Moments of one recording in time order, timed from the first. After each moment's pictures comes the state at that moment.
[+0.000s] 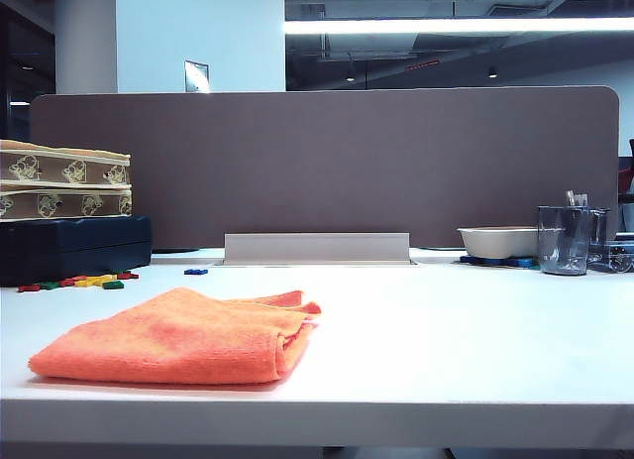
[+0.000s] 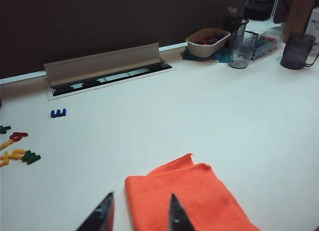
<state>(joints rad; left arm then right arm) -0.39 0.32 0.52 -0.36 0.14 0.07 -0.04 0.01 0.01 -0.04 0.11 -0.12</state>
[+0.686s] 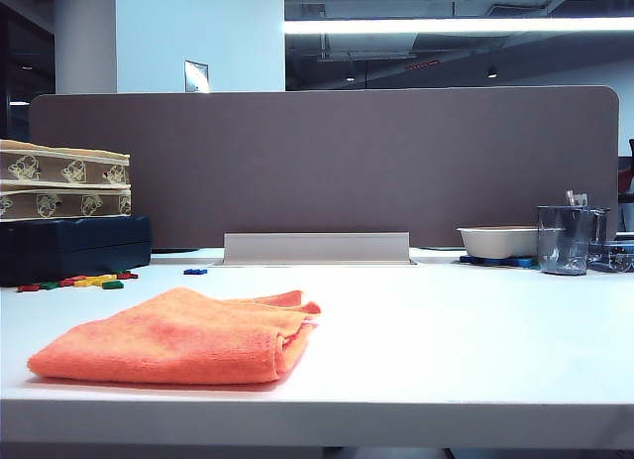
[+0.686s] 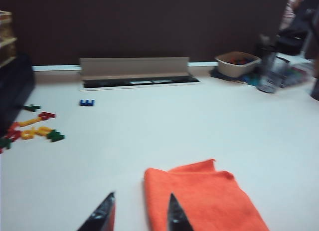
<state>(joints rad) -0.39 0.00 0.27 -0.32 0.00 -0.06 -0.04 0.01 0.01 -0.04 0.11 -0.12</state>
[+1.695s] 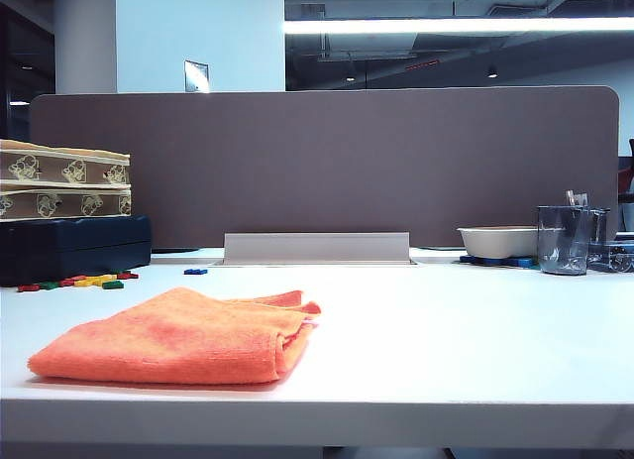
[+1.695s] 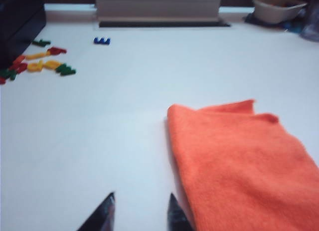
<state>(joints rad) -0.39 0.00 0.01 -0.20 -0.07 -0.06 -0.04 0.01 0.01 -0.04 0.11 -0.12</state>
